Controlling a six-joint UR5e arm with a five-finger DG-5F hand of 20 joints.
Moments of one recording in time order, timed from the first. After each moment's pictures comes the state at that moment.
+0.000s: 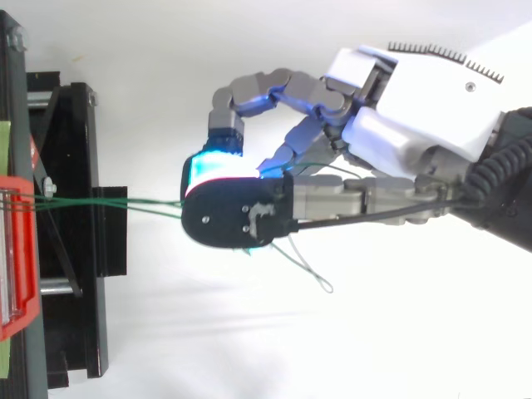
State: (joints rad) arm 0.26 -2.22 -1.11 -3.18 -0.86 0.19
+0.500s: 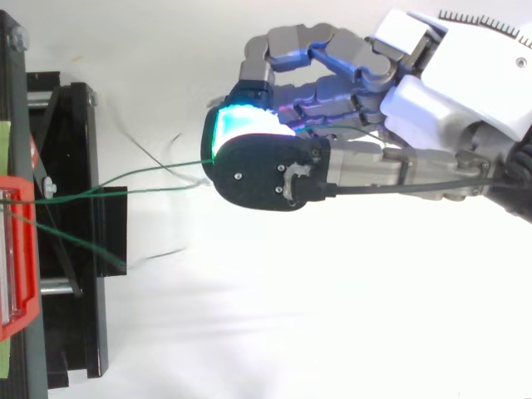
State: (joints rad) arm 0.27 -2.20 -1.10 -3.26 -0.77 0.21
